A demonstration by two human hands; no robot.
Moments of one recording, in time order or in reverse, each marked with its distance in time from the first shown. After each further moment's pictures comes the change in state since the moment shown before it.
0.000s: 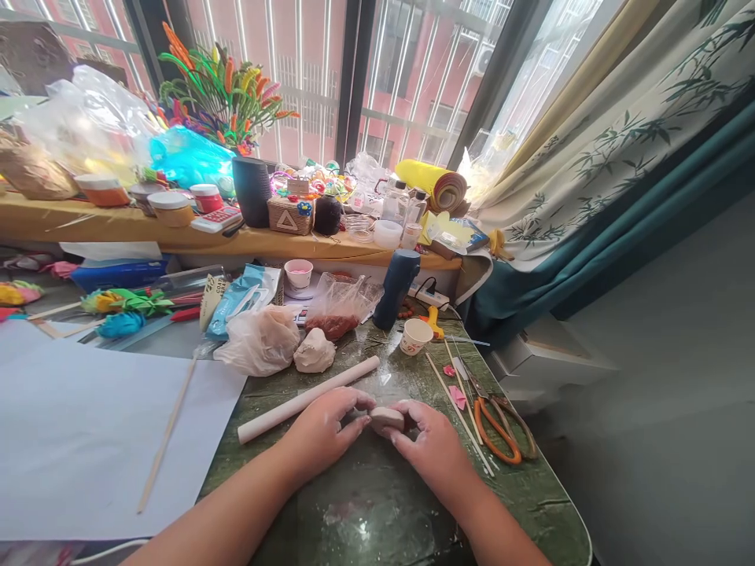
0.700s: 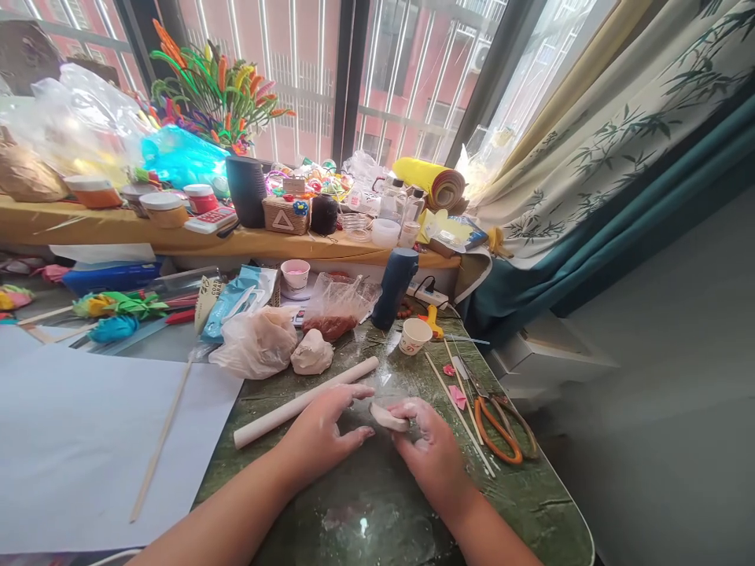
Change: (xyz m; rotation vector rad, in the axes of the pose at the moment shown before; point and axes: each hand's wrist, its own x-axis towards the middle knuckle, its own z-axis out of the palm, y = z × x) left_hand 0.000 -0.004 0.001 -0.017 0.071 0.023; right_hand -0.002 0.010 0.014 0.019 0.078 -0.110
